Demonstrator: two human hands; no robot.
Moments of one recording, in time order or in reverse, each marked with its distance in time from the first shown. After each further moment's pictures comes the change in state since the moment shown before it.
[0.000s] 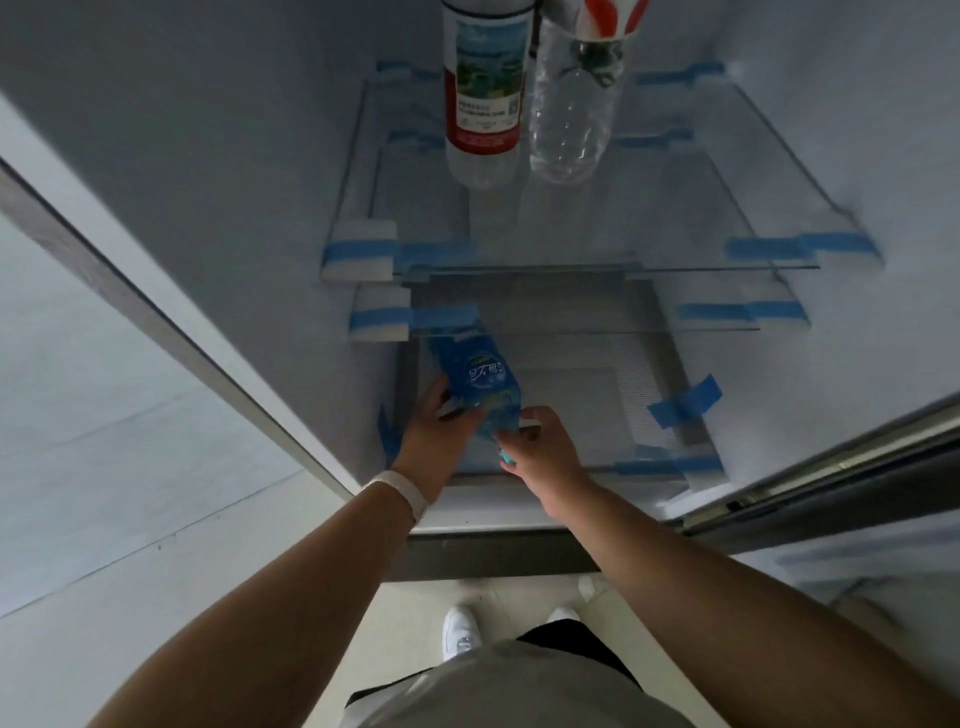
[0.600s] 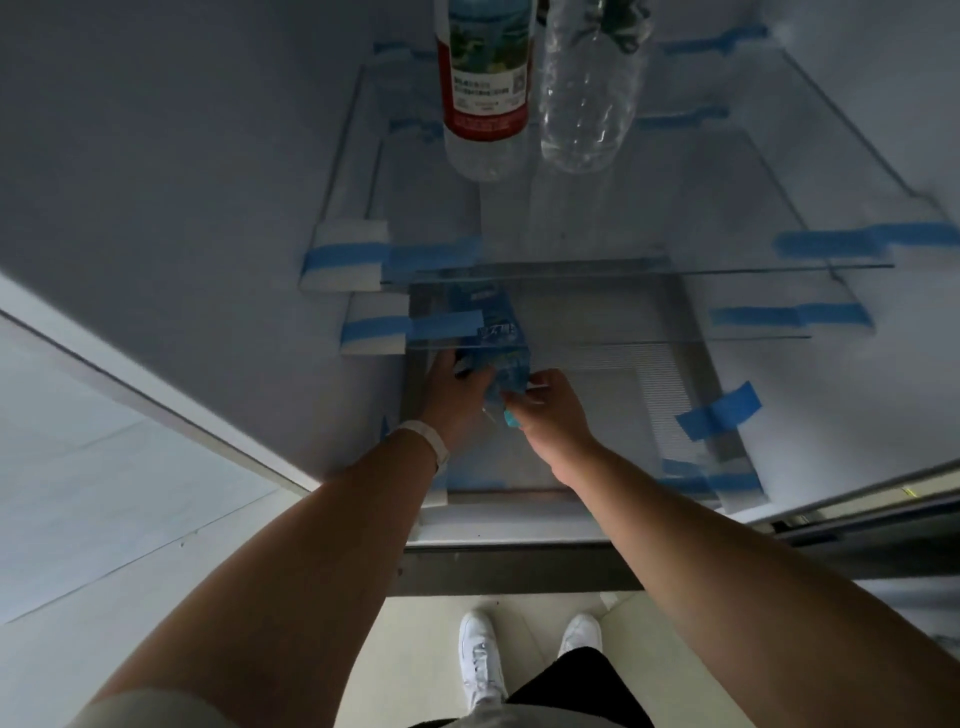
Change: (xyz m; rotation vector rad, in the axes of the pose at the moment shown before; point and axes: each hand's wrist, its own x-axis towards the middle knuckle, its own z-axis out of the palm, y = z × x) left_hand 0.070 0.016 0.009 0.155 0.014 -0.009; right_hand 0.060 -0.023 0.004 -0.076 0.042 -0.082
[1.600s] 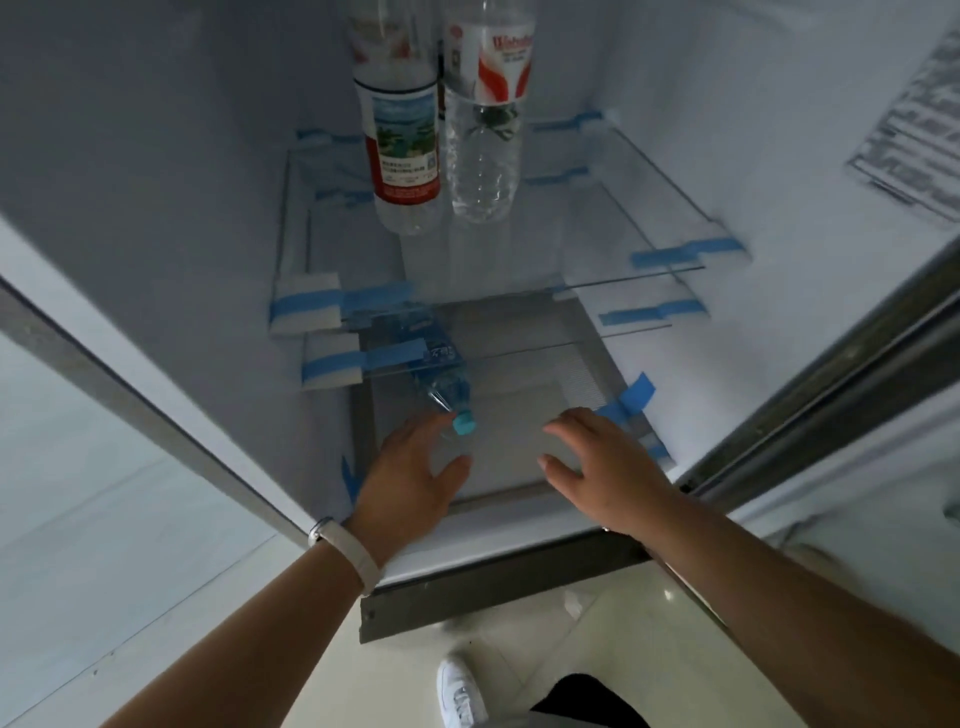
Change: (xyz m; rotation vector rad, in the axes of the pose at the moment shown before) left_hand -0.110 0.021 -0.028 0.635 -0.175 0.384; right_hand -0.130 -0.032 -0.113 -1.014 -0.013 -0.442
